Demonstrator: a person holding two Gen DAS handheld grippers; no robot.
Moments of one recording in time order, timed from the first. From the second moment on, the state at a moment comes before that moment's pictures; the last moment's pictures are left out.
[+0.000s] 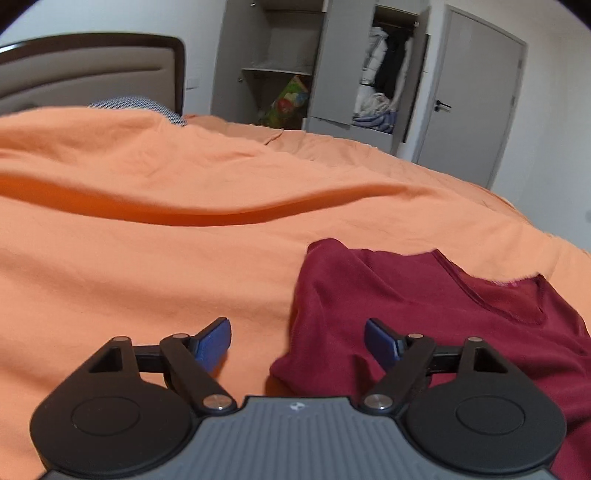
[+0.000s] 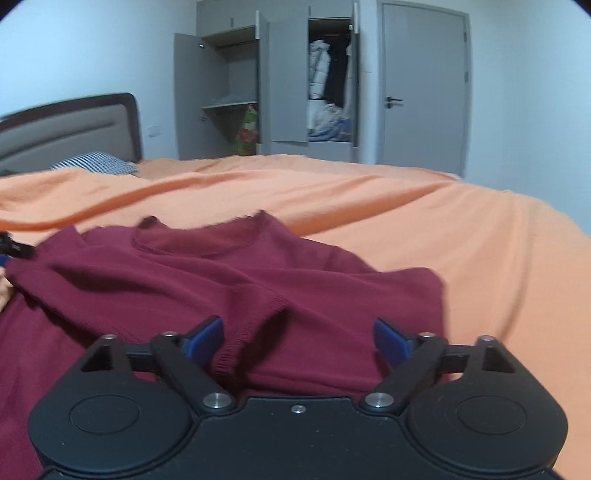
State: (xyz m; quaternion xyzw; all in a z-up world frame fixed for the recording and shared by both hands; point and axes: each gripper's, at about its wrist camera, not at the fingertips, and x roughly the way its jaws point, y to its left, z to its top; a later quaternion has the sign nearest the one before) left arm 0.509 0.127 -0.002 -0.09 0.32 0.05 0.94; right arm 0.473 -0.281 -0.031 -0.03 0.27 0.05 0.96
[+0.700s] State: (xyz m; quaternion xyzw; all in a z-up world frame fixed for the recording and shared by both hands) left arm 0.328 0.120 -0.007 -0.06 0.39 -0.04 0.92; right arm 0.294 -0.330 -0.037 0.13 0.32 0.11 0.93
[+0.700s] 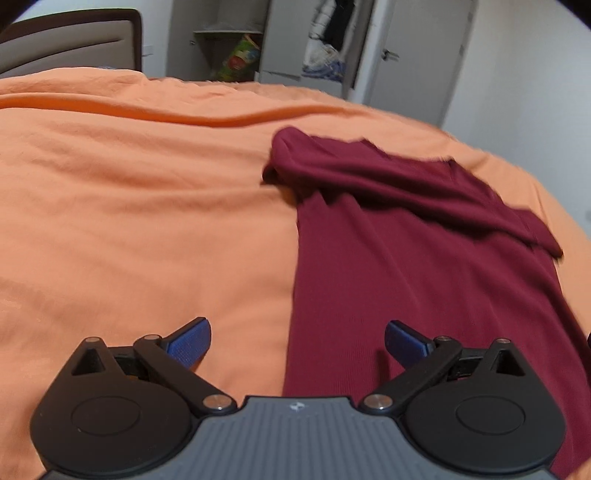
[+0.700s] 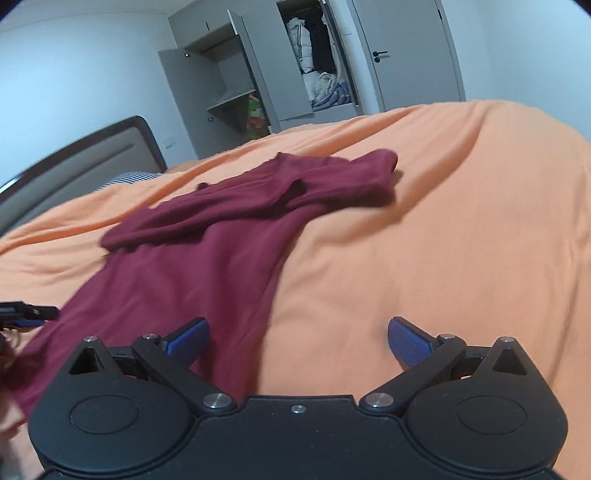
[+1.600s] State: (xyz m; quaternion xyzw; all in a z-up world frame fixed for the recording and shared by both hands) left arm 0.246 0.110 0.042 -0.06 0.38 -0.10 0.92; right arm 0.199 -0.308 0.001 0.15 0.29 0.12 0.94
